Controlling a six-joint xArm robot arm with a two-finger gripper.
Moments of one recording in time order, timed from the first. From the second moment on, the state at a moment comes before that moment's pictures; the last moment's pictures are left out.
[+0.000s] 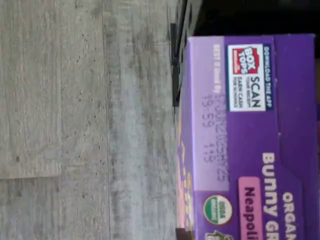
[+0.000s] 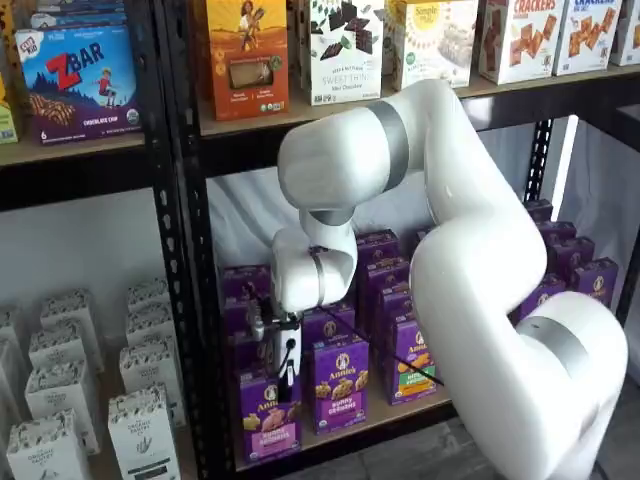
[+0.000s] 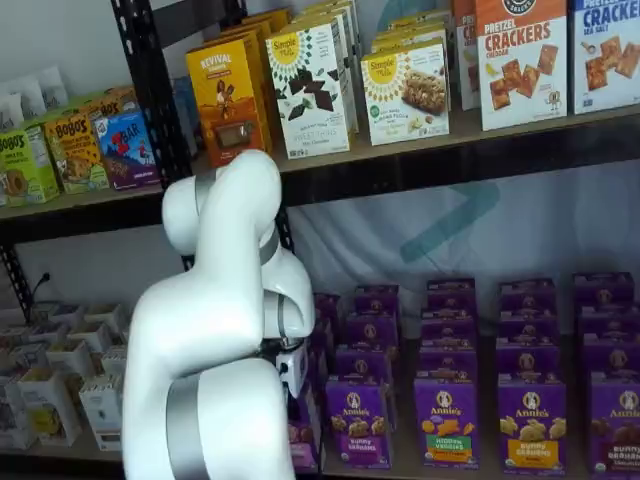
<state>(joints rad) 0.36 1.01 -1.44 0.24 0.39 -1.42</state>
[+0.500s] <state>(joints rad) 0.36 0.96 -1.37 0.23 0.37 -1.41</state>
